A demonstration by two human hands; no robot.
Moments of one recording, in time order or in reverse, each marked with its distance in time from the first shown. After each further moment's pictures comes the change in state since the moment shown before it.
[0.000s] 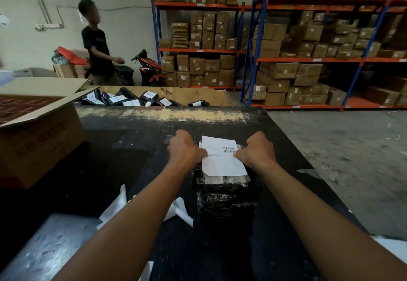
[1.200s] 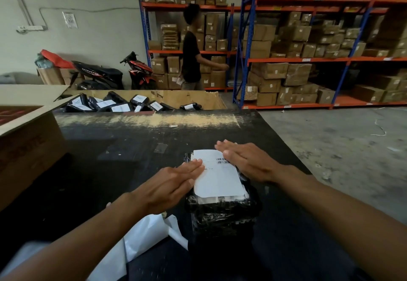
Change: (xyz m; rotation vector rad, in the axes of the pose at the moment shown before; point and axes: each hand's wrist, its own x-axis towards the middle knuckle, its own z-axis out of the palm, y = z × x) left_hand 0.016 -0.069 -0.018 0.324 -0.496 0.940; right_hand 0.032 0.015 -0.011 -0.283 -0.404 -0.748
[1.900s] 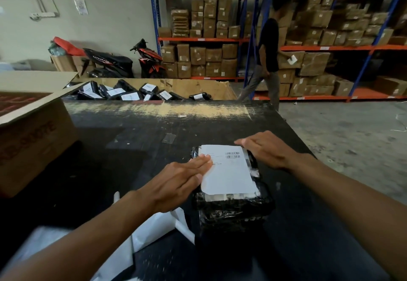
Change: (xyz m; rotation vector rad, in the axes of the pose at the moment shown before) left_hand -0.004 0.007 0.005 -0.112 0.042 -0.090; right_hand 0.022 0.027 -0.006 -0.025 0.024 0.025
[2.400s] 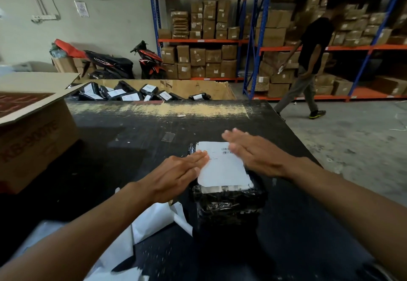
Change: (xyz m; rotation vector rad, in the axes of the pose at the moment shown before) left_hand 0.001 0.004 -0.003 0.035 -0.021 -0.026; right_hand -0.028 -0.022 0.008 -0.115 -0.072 -0.096
